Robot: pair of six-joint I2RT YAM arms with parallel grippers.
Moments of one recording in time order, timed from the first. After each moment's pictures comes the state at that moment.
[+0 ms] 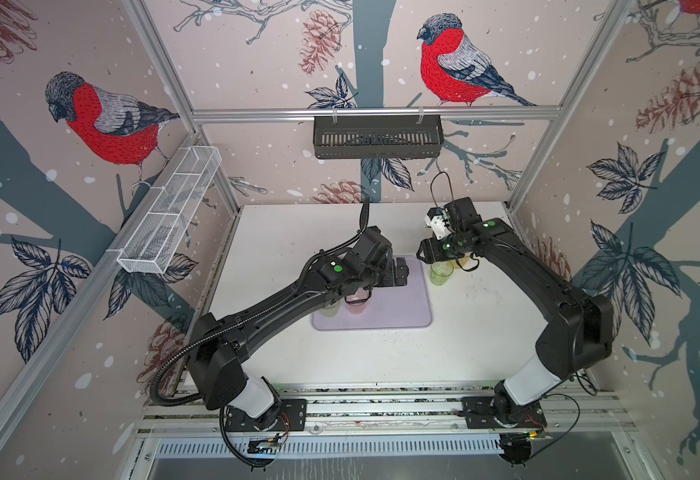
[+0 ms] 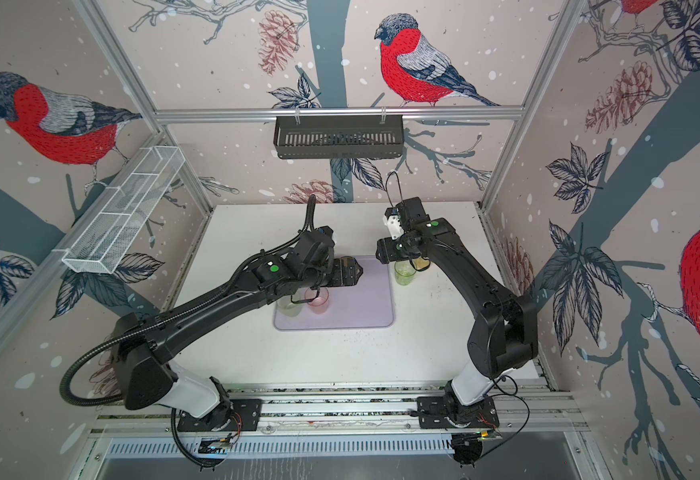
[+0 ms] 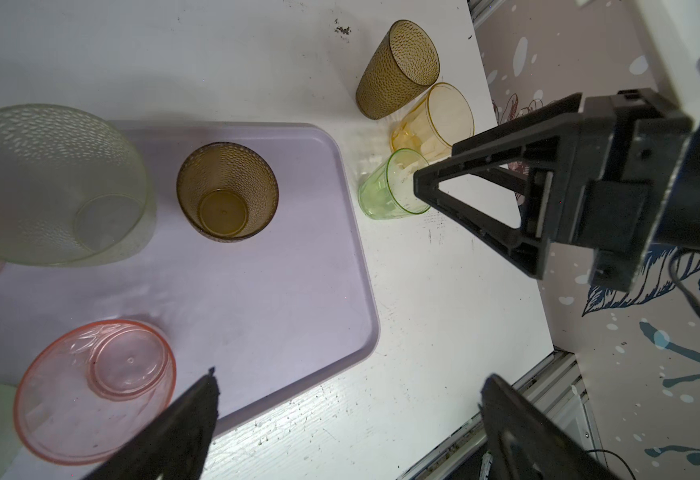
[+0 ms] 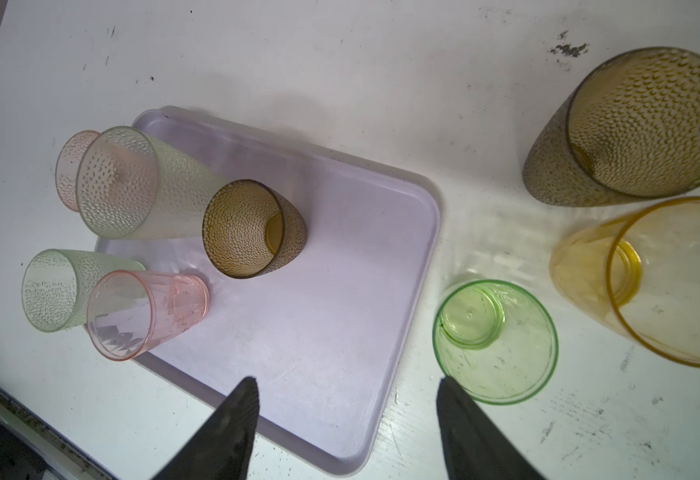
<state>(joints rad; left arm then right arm) -0.86 1.54 1.39 -0.60 -0.01 -0.75 0.36 1.62 1.46 -0.86 -0.25 0.08</state>
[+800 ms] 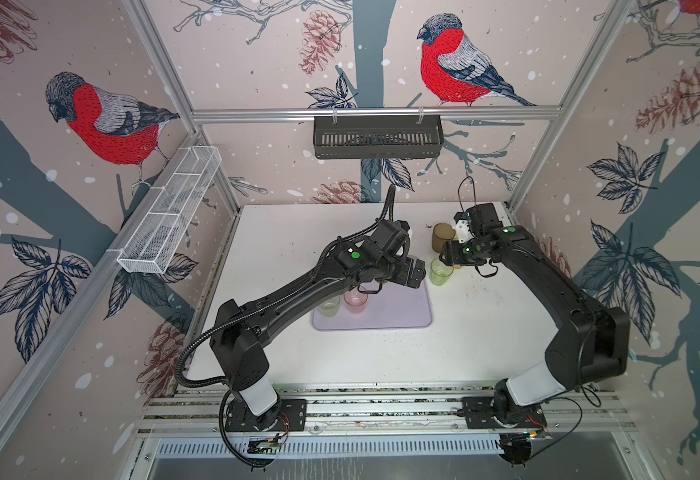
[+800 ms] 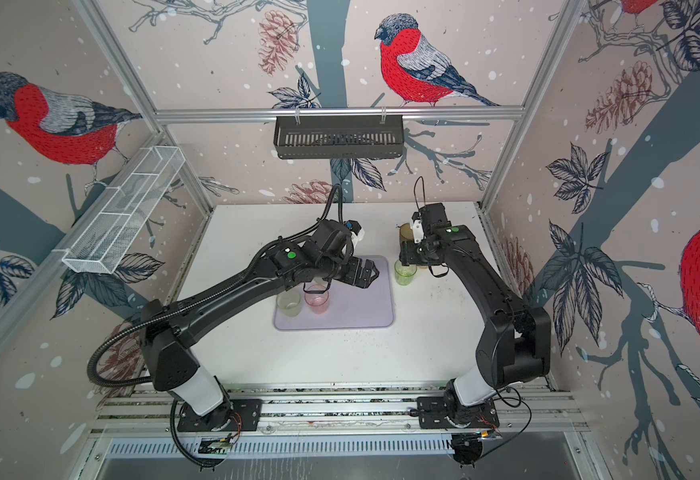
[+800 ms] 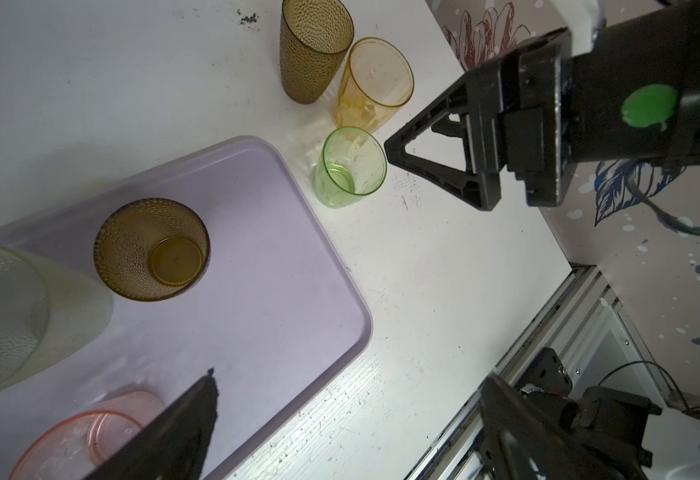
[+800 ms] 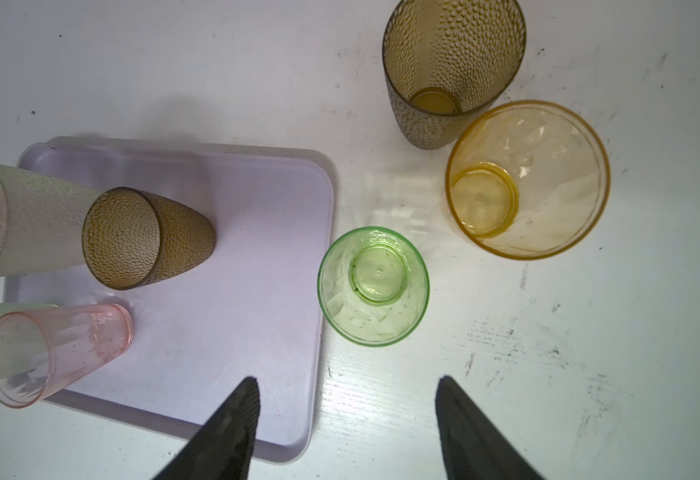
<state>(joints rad) -0.88 1.66 1.58 -0.70 0.10 -0.44 0.22 1.55 1.35 -0.87 -0.15 0.13</state>
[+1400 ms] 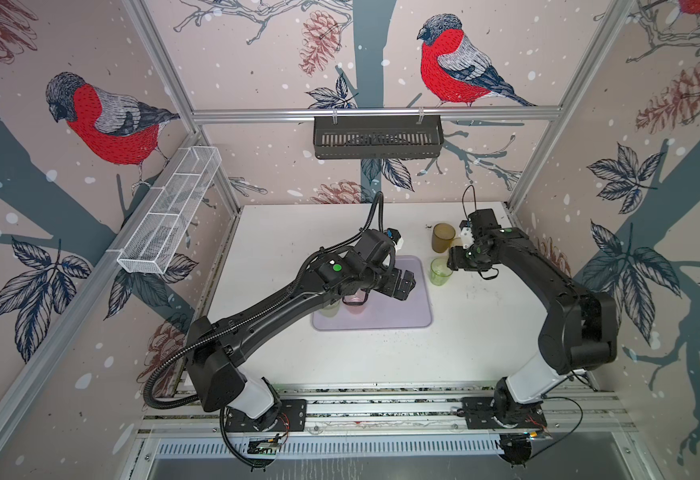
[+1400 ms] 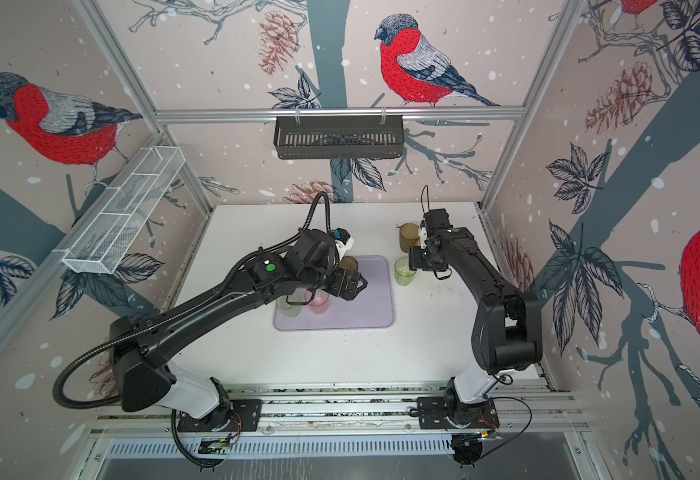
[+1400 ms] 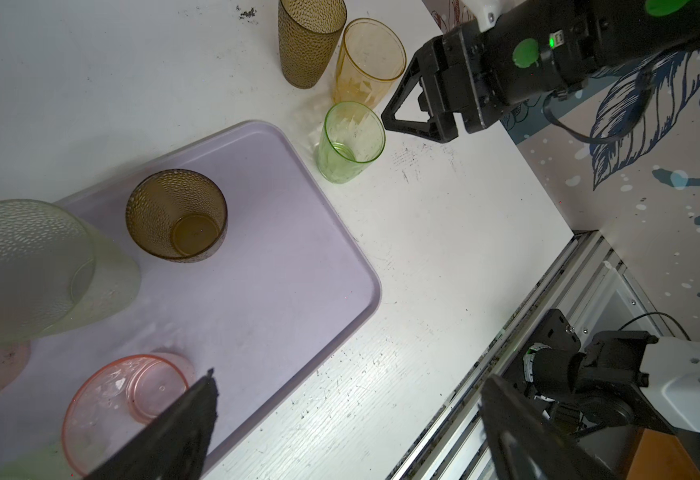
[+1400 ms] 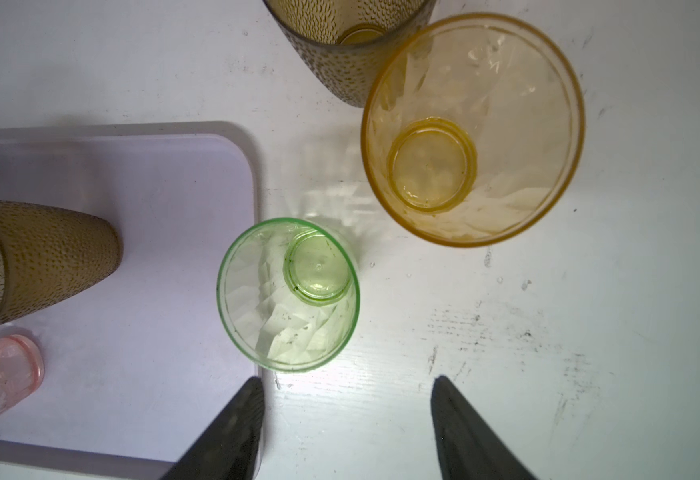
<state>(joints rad) -0.89 1.51 1.43 -0.69 0.10 -0.39 0.16 1.65 1.32 -0.84 -0.11 0.13</state>
